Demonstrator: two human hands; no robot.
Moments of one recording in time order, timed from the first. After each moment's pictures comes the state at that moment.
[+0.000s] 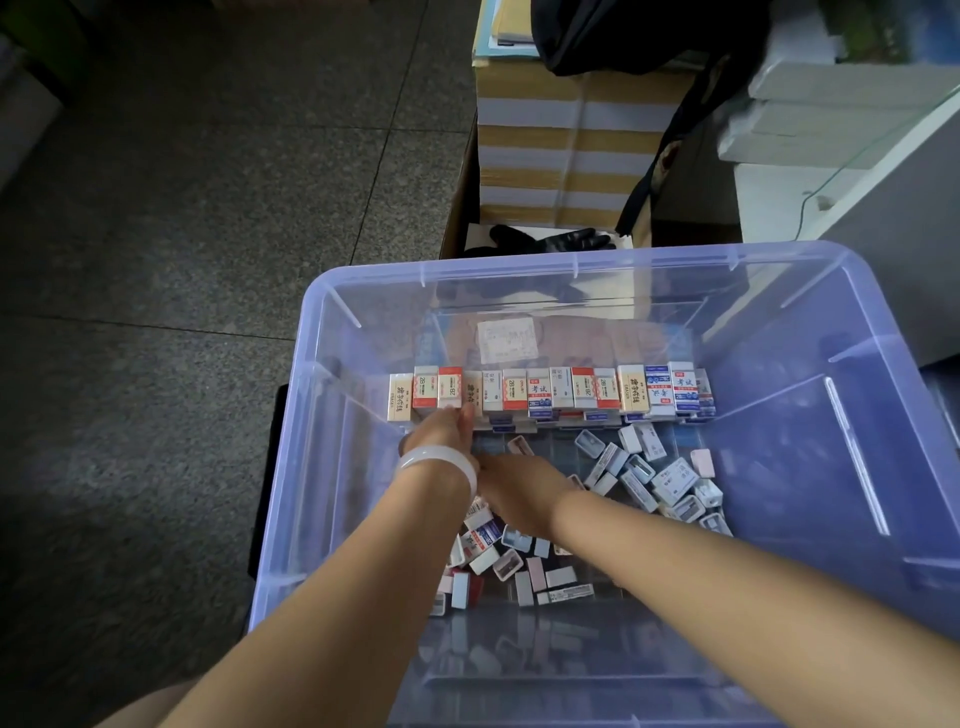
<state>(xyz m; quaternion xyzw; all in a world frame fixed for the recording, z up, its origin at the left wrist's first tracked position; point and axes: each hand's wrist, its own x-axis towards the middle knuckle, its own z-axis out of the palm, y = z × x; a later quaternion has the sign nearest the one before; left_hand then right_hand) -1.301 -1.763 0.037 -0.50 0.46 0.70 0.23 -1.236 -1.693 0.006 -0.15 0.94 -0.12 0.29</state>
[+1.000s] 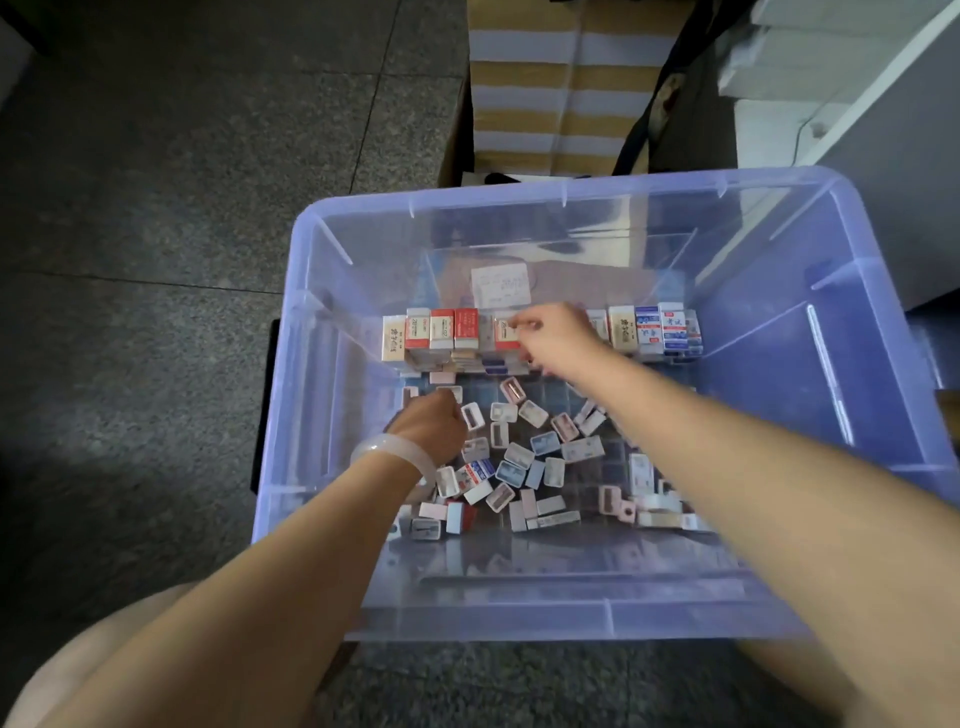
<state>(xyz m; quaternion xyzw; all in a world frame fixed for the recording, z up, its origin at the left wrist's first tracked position) -1.267 -1.806 0.033 0.09 0.91 0.13 0.38 -1.264 -1.645 0.039 0.23 0.85 -0.46 0.14</state>
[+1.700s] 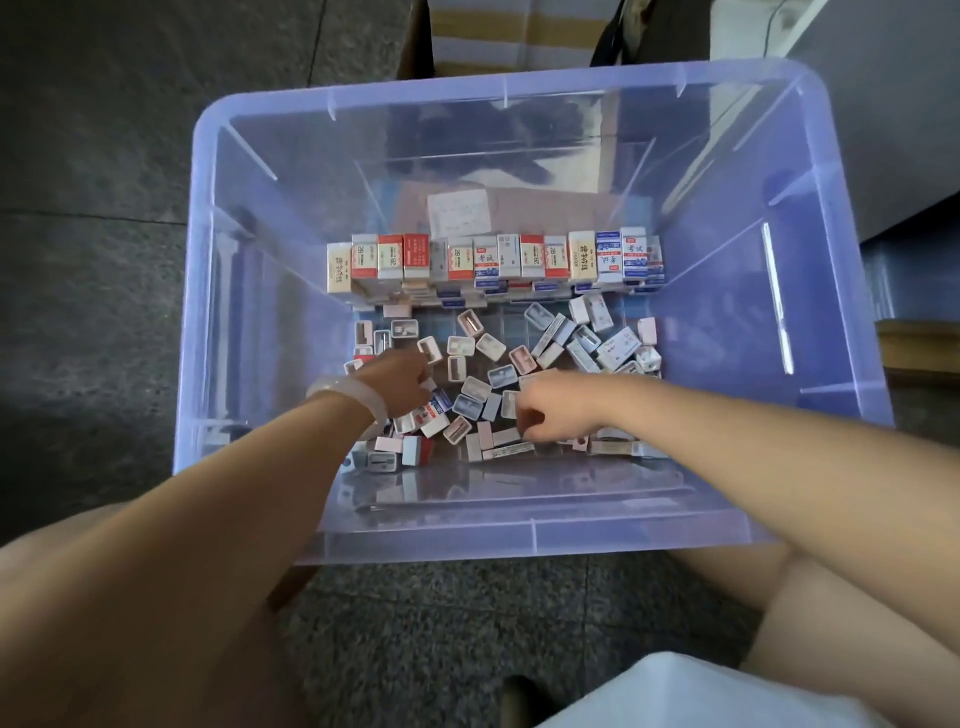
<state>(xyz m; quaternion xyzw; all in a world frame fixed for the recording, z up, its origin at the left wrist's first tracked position) -1.256 -1.814 0.003 0.24 0.87 0.03 0.43 -1.166 -1.629 0.018 -0.11 0.86 -0.16 0.47</state>
